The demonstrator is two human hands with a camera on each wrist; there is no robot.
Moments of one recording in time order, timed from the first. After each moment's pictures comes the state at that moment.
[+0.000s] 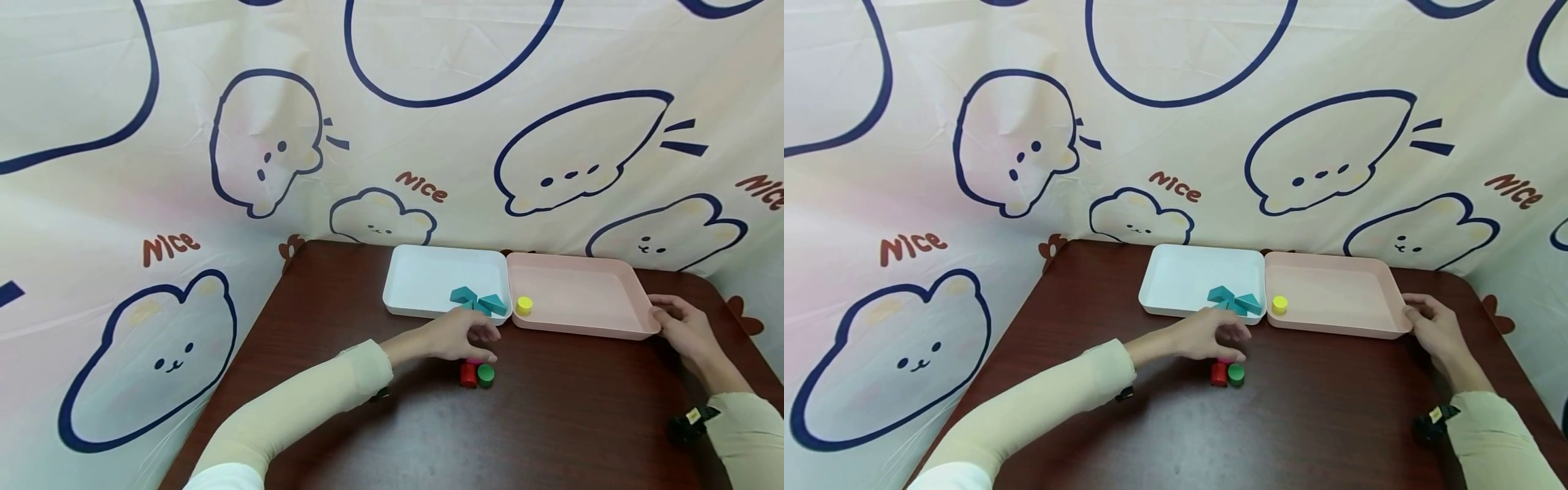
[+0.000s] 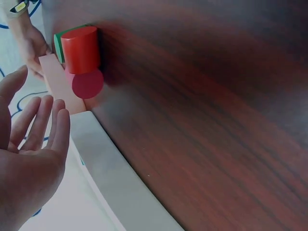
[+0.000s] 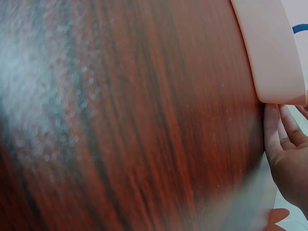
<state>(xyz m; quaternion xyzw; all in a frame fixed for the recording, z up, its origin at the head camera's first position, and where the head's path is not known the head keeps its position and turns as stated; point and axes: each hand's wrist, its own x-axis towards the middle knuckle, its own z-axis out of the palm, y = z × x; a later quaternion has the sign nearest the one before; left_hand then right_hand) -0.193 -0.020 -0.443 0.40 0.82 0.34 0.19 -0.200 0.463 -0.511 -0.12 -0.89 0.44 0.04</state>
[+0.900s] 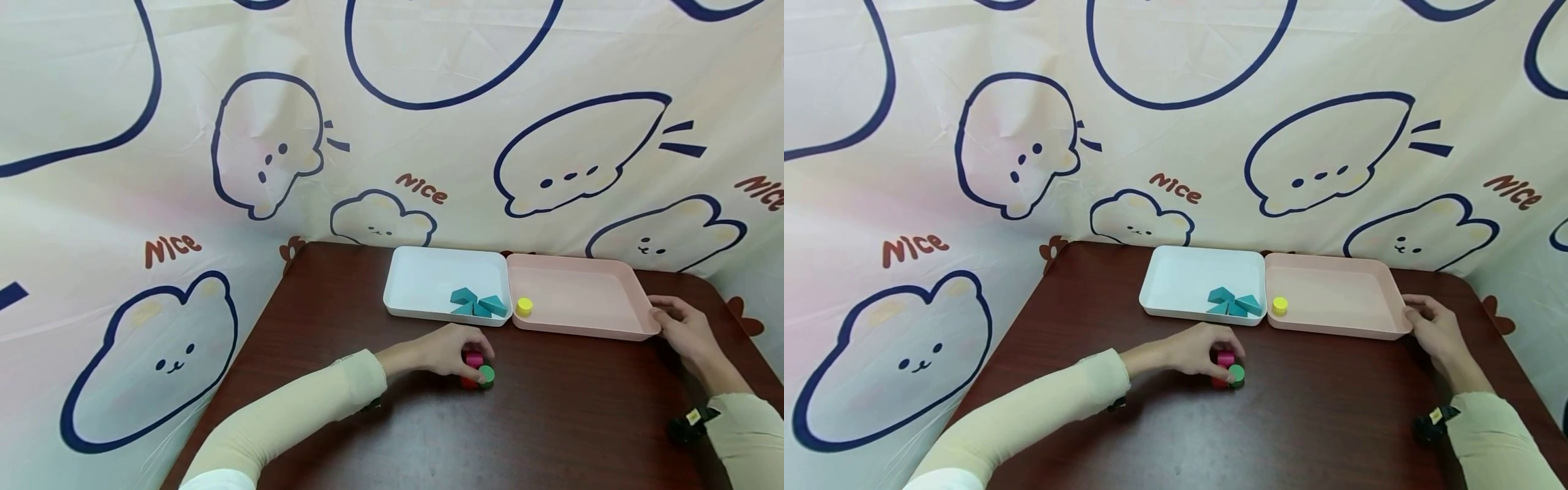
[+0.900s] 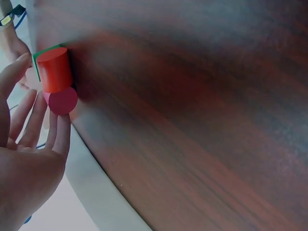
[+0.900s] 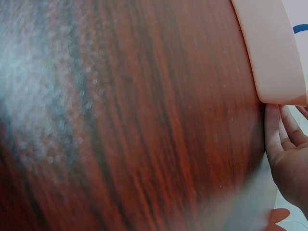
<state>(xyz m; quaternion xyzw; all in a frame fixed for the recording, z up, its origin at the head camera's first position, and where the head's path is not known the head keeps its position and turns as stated) -0.182 -0.032 -0.462 0.42 0.82 0.31 0.21 -0.199 0.462 -0.512 -0.12 -0.89 0.44 0.04</state>
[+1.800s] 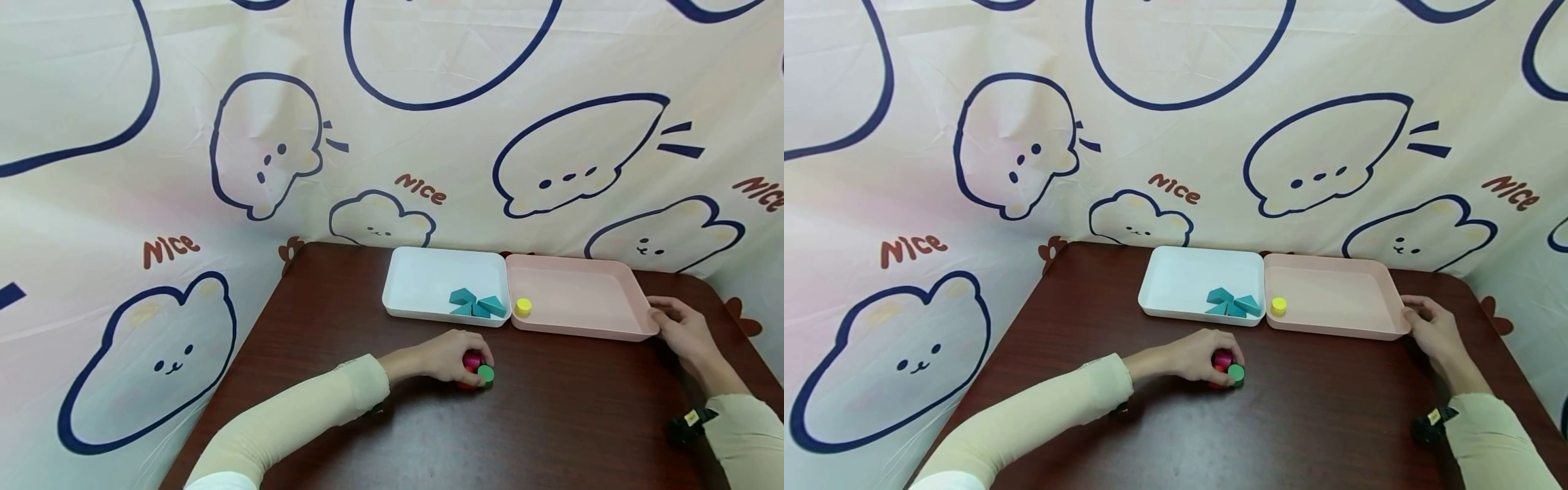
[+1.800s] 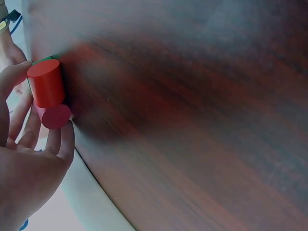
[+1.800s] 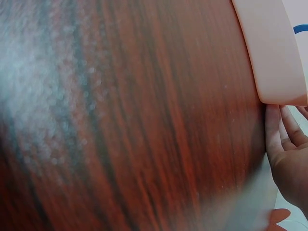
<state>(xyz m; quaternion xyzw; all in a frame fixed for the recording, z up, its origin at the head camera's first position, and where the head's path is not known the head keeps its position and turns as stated) -0.180 -0.026 -0.471 0.43 0.83 0.29 0.21 -0.198 0.461 -0.511 -0.12 -0.89 0.44 0.04</state>
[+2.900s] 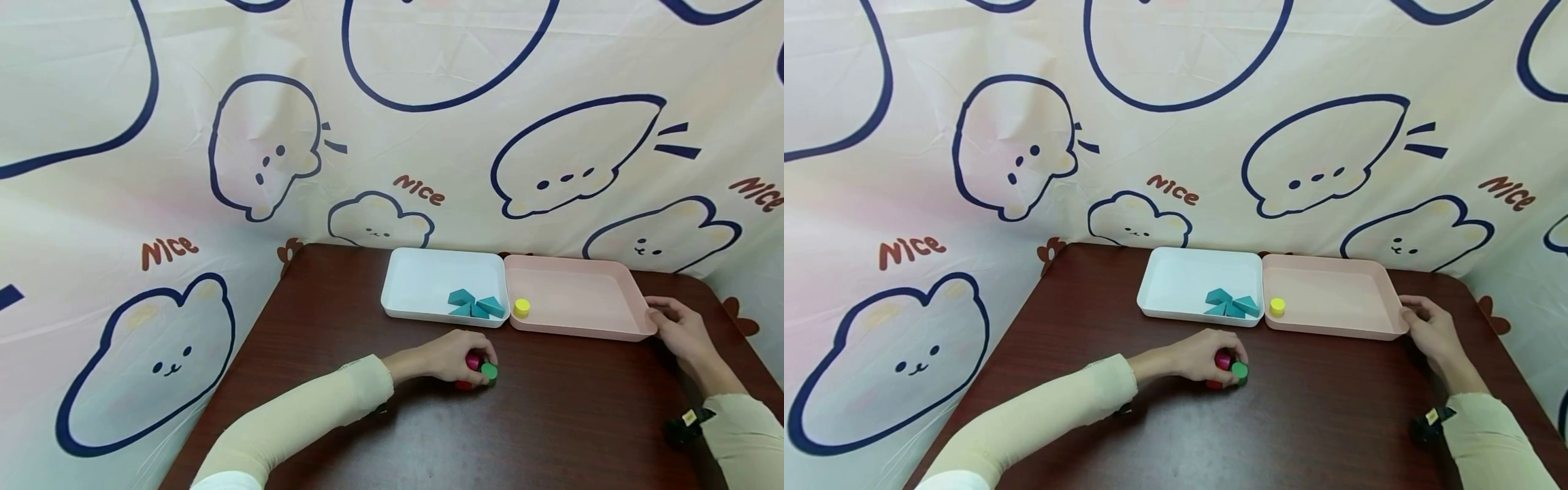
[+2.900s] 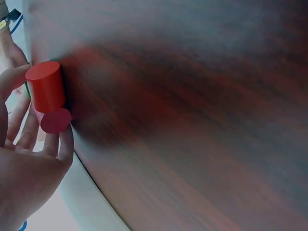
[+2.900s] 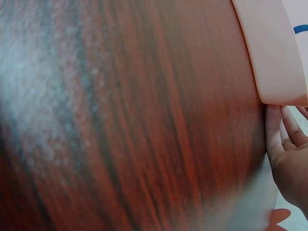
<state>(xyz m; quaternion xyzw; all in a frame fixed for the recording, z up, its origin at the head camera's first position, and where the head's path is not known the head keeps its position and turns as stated) -0.180 -0.019 -0.472 0.44 0.83 0.29 0.19 -0.197 0.461 -0.512 -0.11 -0.89 0.44 0.04</state>
